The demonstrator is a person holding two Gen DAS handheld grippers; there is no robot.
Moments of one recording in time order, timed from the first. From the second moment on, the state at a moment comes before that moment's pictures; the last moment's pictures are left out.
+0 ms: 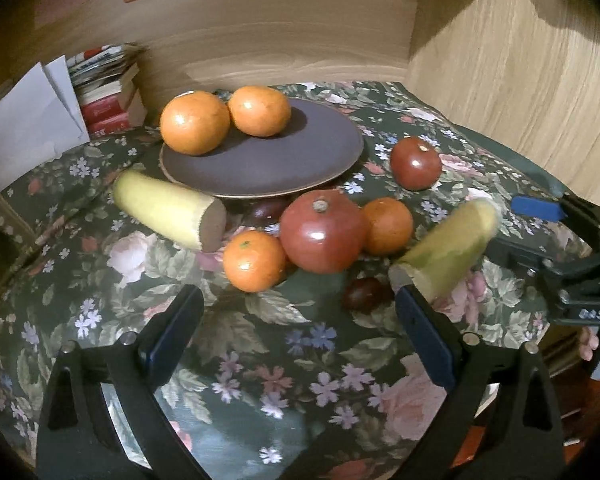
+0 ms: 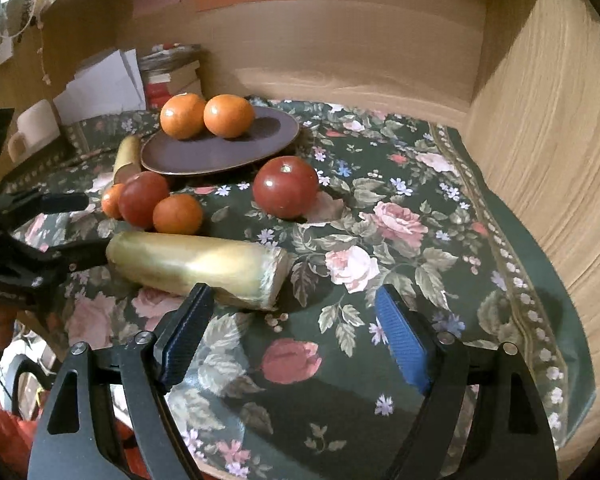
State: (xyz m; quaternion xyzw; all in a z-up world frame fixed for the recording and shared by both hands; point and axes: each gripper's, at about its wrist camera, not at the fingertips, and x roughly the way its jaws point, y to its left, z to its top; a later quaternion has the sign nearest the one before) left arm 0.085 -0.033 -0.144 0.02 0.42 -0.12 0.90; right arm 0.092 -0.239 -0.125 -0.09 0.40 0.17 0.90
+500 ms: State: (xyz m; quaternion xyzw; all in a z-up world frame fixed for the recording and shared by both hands) left arm 0.080 -0.066 -0.125 0.02 0.38 -0.17 0.91; right arm 0.104 -0.251 -0.102 -0.03 0.39 0.16 0.91
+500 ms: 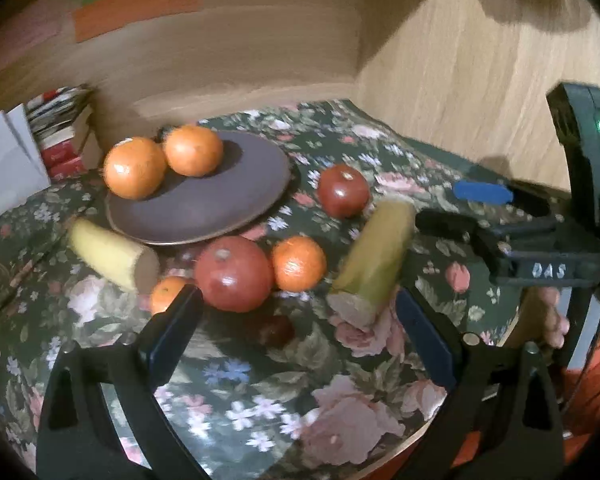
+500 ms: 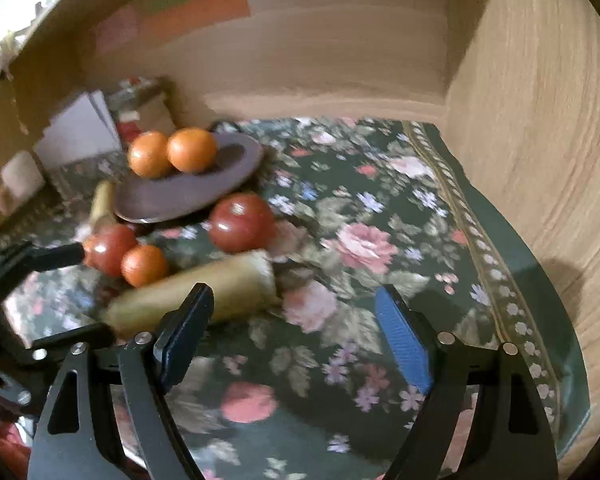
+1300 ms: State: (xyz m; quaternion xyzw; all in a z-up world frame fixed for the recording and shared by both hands) left arm 0.153 0.064 -0.131 -0.05 0.39 0.00 0.92; right arm 0.133 -0.206 -0.124 -0.01 0.44 0.19 0.88
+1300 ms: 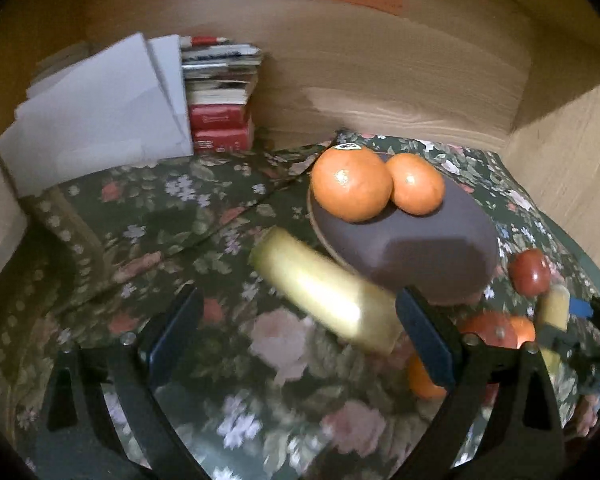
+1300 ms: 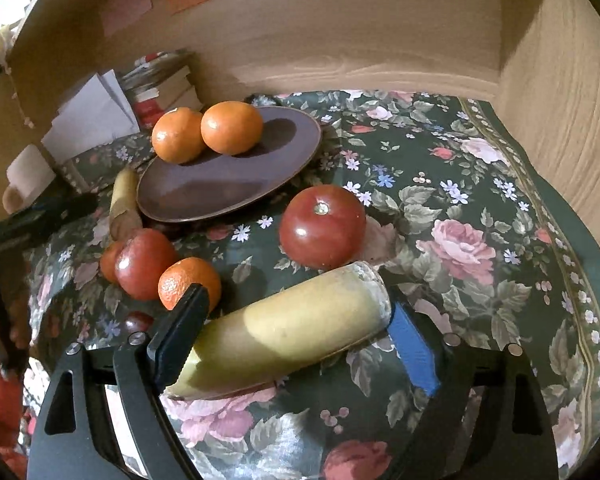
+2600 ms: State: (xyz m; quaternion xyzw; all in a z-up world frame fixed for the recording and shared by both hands) left arm 0.167 0.080 -0.154 -0.01 0.46 -0.04 0.89; right arm 0.137 -0.199 -0.123 -0.10 0.48 0.22 0.85
